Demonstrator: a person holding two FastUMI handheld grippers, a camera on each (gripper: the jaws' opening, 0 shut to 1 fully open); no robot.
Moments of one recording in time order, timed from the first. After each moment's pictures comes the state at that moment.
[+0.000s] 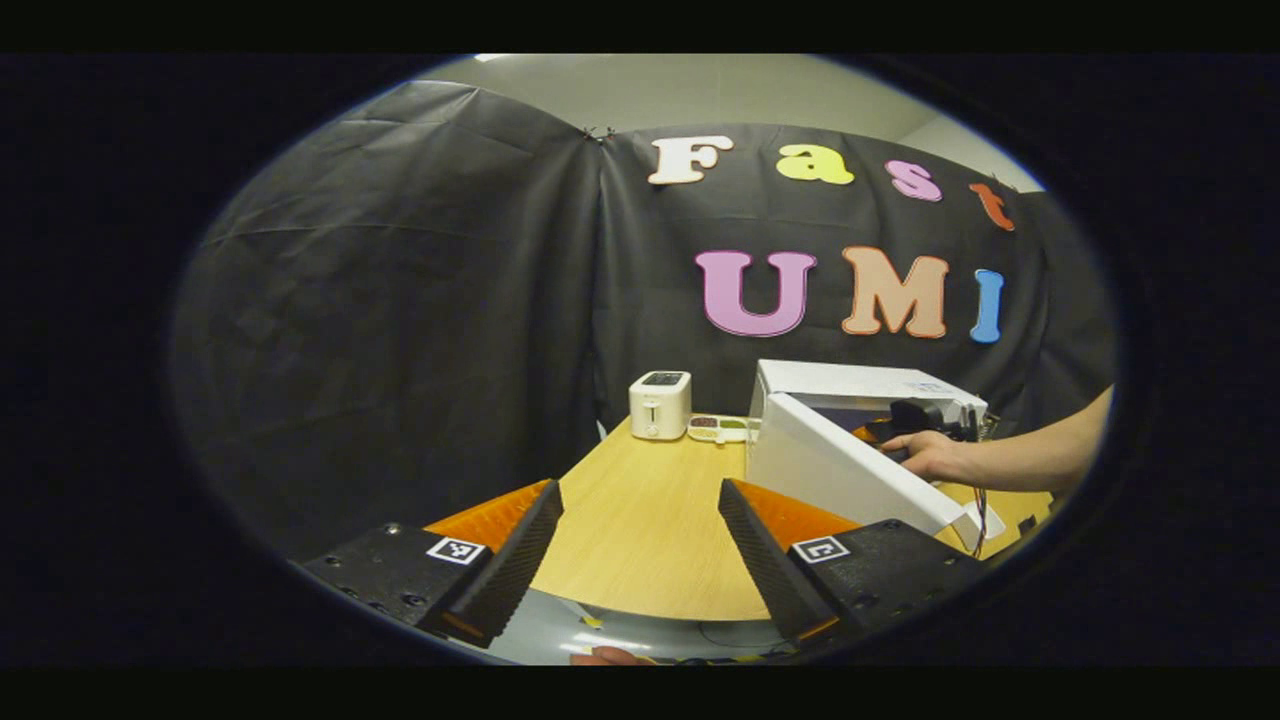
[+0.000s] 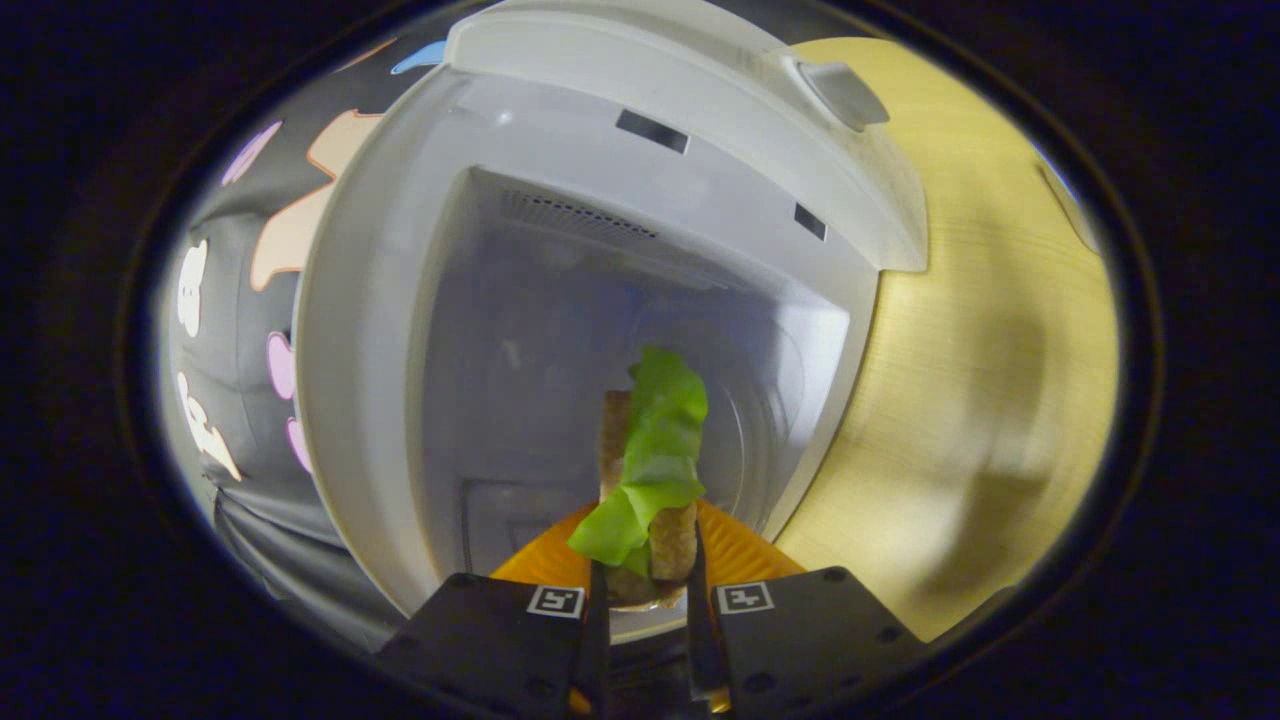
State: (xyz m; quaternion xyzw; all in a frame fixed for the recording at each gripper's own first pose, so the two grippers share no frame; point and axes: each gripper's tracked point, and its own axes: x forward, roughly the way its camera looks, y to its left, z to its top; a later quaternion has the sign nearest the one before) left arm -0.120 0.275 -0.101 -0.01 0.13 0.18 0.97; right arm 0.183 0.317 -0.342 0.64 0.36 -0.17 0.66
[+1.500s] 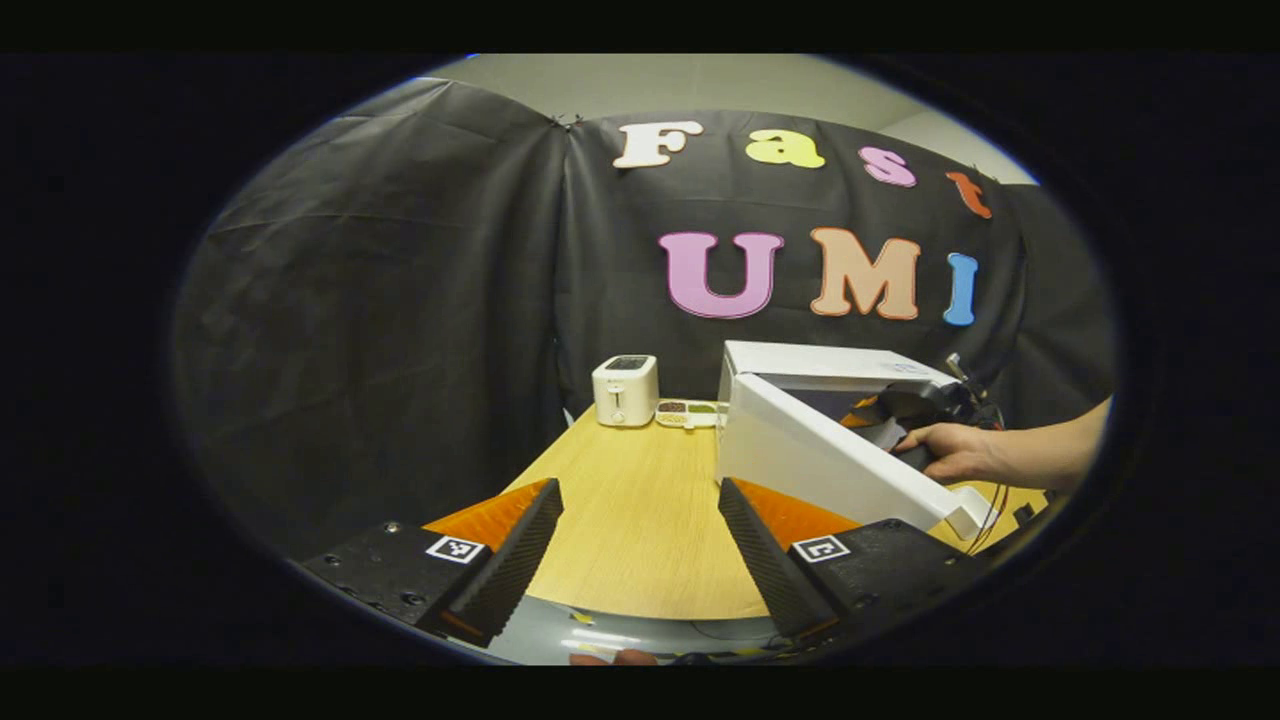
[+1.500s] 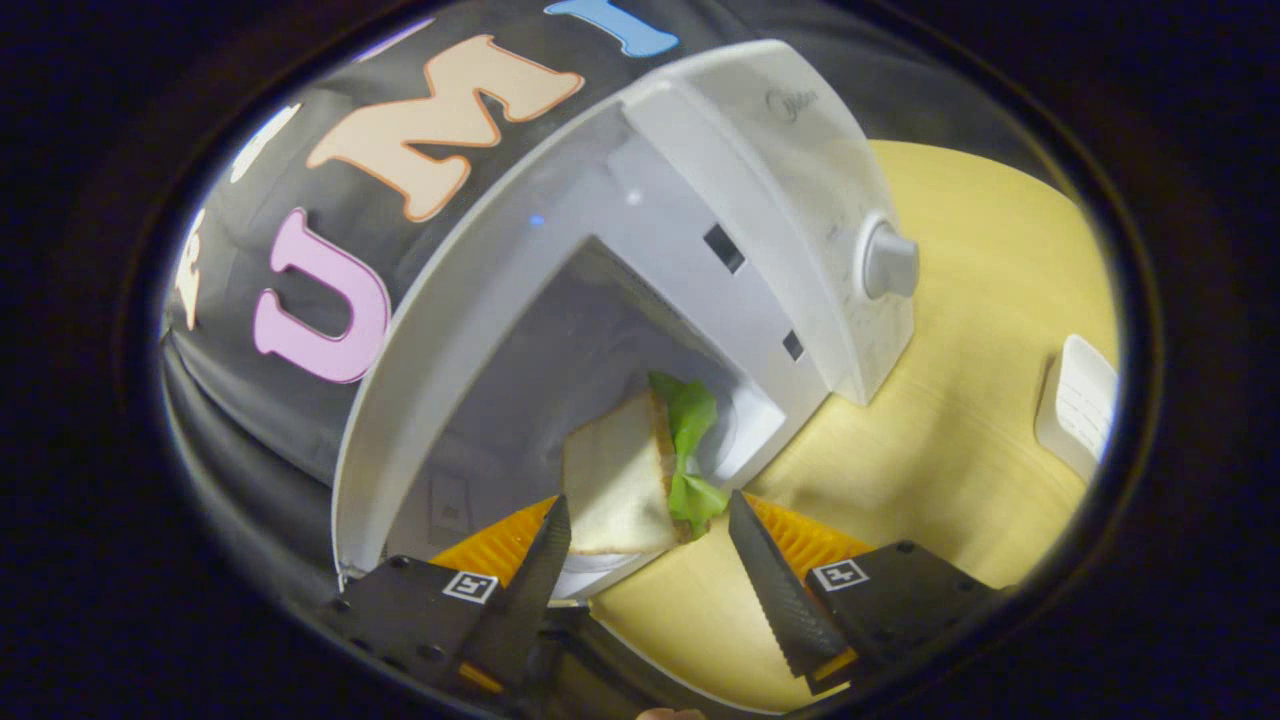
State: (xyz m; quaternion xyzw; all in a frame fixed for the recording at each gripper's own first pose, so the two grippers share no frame) left arm -0.095 0.252 -0.123 0.00 0.16 0.13 0.98; right arm 0.133 0.262 -0.318 0.44 0.40 -0.11 0.79
